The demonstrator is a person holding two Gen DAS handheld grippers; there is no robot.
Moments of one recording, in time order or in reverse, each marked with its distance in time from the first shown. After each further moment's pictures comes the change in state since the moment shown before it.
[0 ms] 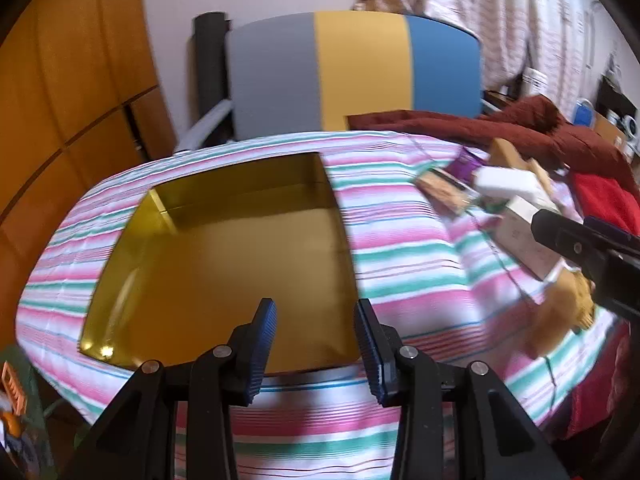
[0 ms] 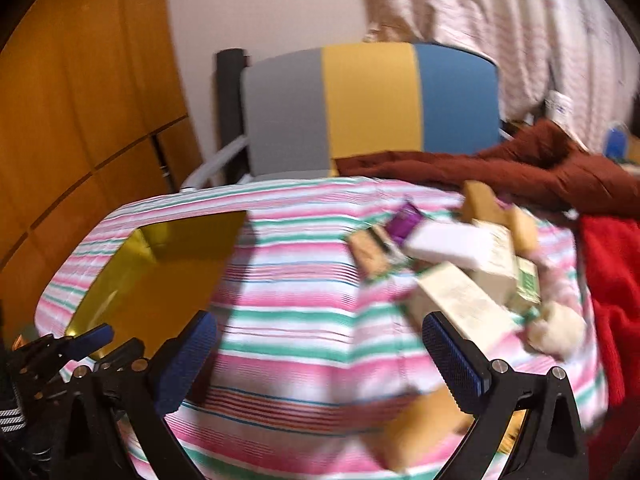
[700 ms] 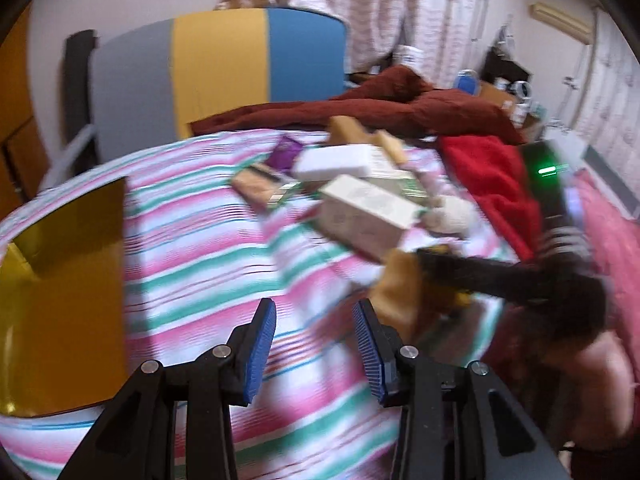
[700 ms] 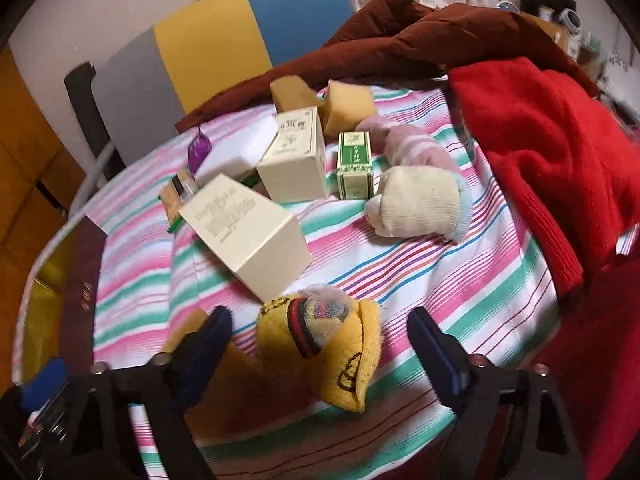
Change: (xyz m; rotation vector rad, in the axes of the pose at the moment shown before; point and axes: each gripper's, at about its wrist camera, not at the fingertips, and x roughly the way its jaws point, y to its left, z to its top) left arm 0.001 -0.108 0.008 0.191 0.018 -0.446; right arm 0.024 -0.131 -0.050 0.356 0.231 -0.235
